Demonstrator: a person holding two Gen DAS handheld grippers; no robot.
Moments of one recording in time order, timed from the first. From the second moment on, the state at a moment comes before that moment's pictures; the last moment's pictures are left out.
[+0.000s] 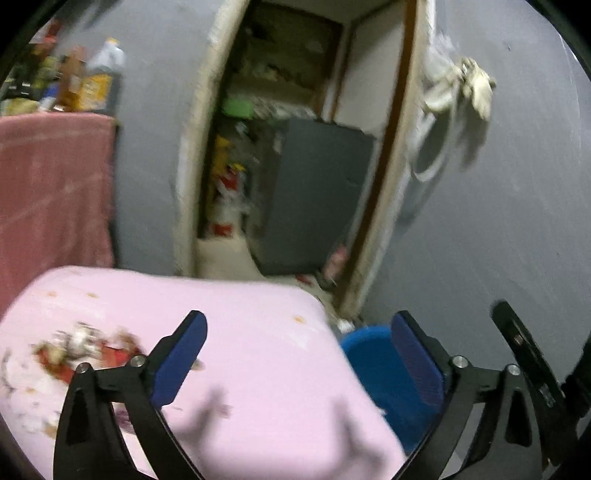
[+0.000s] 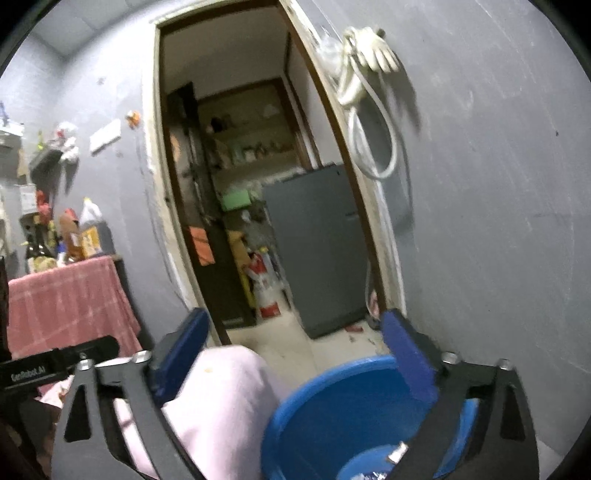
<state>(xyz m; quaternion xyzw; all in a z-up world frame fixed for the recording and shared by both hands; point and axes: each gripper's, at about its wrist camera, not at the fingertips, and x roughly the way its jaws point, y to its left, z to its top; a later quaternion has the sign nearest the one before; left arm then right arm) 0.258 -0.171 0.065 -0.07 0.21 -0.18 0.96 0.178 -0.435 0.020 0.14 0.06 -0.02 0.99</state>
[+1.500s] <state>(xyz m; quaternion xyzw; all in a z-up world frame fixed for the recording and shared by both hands) 0.255 0.049 0.001 -0.10 0.33 0.02 0.94 0.257 -0.209 -0.016 -0.02 0.33 0.25 0.91</state>
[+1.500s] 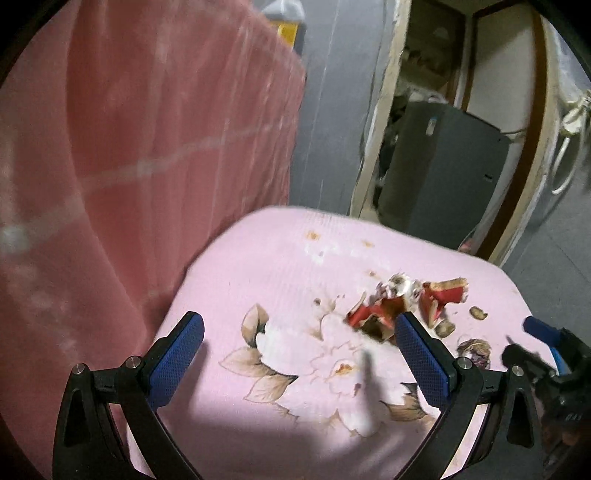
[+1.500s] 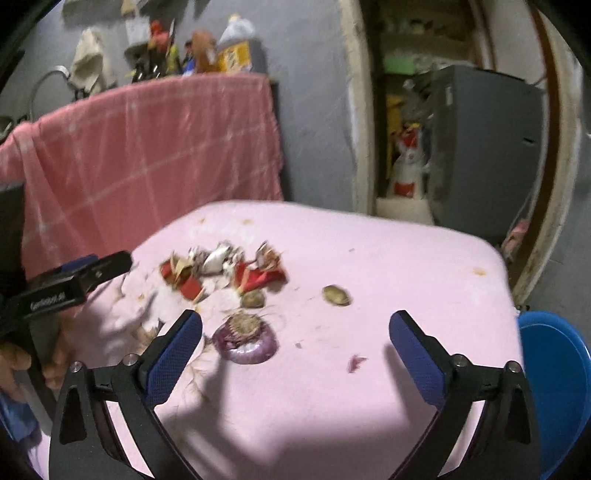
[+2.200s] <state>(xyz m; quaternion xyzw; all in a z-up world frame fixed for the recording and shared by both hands) 0.276 0.019 -0.003 -0.06 0.37 -0.07 0.93 0.270 -0.198 -0.033 -0.06 0.39 0.28 0.88</state>
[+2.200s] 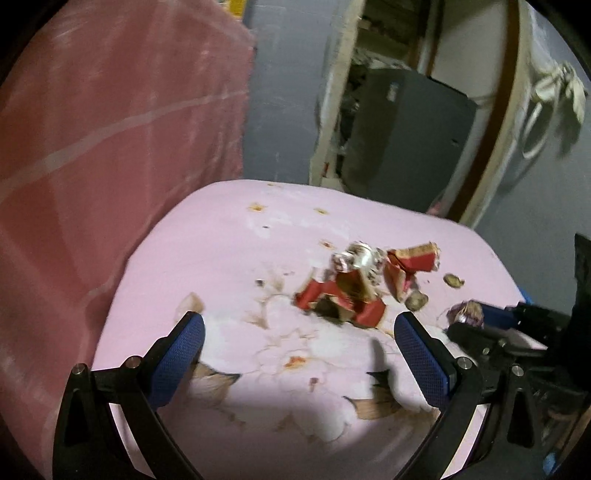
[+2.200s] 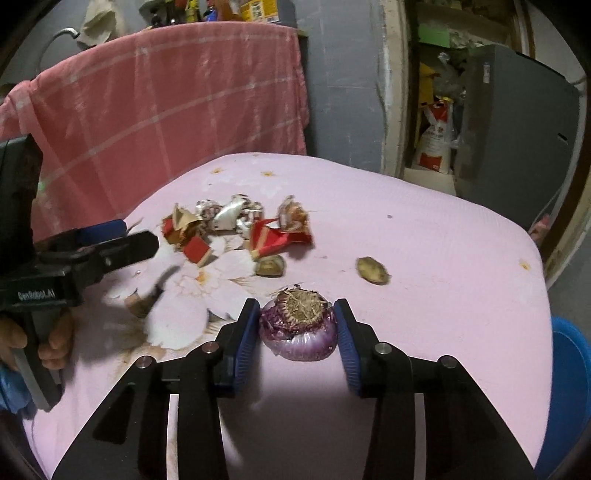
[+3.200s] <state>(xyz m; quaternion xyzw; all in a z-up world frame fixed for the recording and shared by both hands) 0.308 -0.012 -0.023 0.00 0.39 -0.09 0.91 0.273 -0.220 -0.033 -0.03 0.38 0.26 0.89</state>
